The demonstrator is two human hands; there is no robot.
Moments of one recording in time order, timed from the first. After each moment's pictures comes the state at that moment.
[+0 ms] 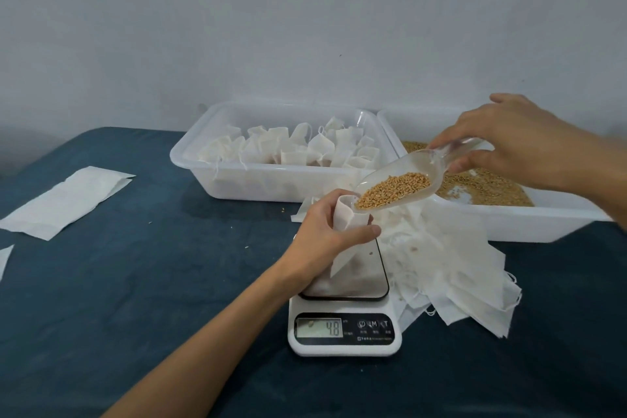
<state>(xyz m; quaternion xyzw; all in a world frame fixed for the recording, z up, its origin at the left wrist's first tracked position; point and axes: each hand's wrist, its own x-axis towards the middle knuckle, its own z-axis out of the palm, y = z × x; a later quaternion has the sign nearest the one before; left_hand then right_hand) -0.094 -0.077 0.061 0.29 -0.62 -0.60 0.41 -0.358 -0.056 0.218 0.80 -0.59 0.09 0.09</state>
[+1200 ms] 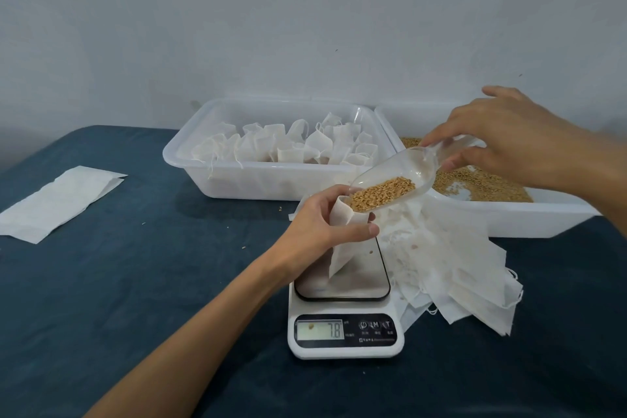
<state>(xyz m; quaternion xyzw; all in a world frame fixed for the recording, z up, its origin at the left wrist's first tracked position) -0.084 -0.094 0.059 0.27 -0.64 -0.62 0.36 -0.348 -0.059 0.214 0.80 -0.59 0.08 0.12</state>
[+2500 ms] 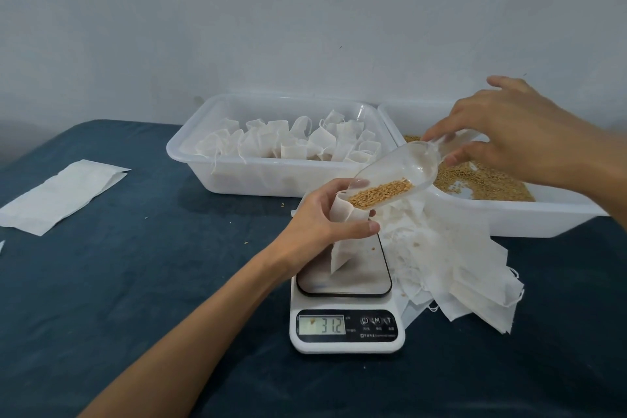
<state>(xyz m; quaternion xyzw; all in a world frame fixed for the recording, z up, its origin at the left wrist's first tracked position) -0.083 -0.089 0.065 0.26 -0.63 -0.63 0.38 -0.338 -0.053 0.221 0.79 -0.59 0.07 0.14</state>
